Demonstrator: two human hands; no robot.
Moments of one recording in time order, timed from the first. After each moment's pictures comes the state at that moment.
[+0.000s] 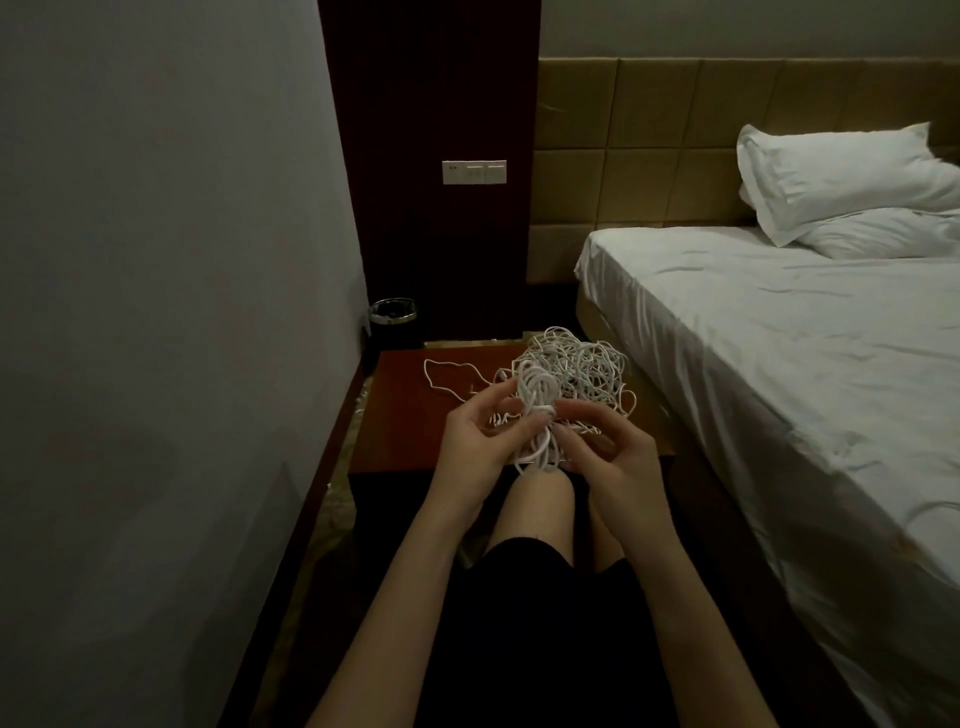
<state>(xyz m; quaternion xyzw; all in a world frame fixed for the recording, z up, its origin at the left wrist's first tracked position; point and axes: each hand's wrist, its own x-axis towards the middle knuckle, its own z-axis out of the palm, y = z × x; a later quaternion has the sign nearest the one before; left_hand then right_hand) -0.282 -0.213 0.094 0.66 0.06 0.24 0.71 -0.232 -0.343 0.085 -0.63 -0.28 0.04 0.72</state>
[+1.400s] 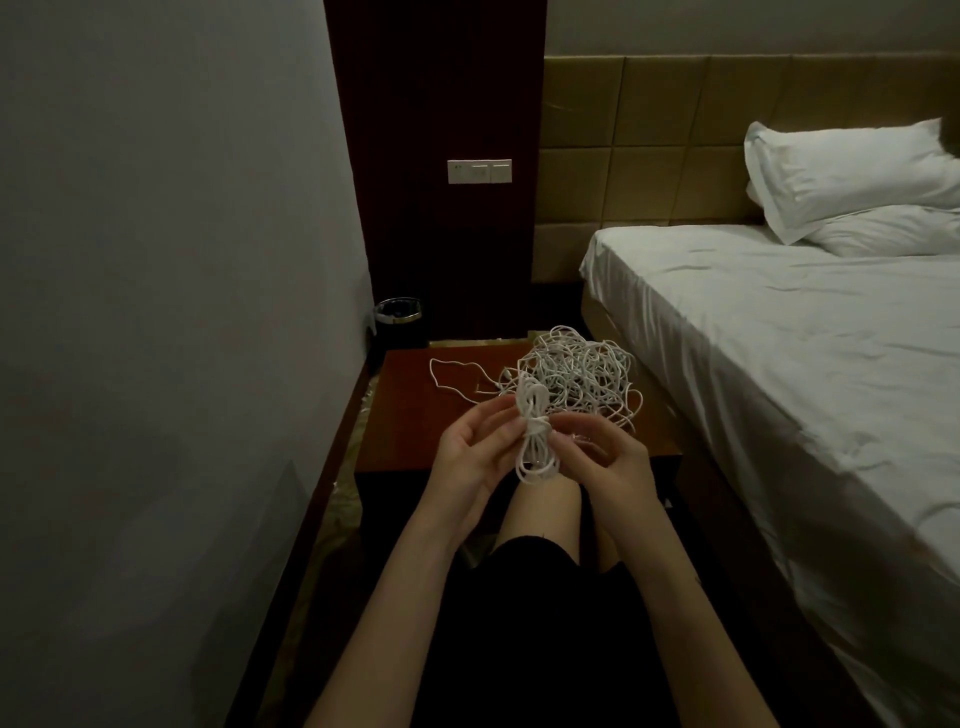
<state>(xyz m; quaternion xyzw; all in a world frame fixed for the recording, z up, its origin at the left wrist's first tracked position) -0.283 -0.202 0.077 0.47 0.07 0.17 0.86 -0.224 -0.335 0.068 -0.62 -0.26 0.07 0.73</state>
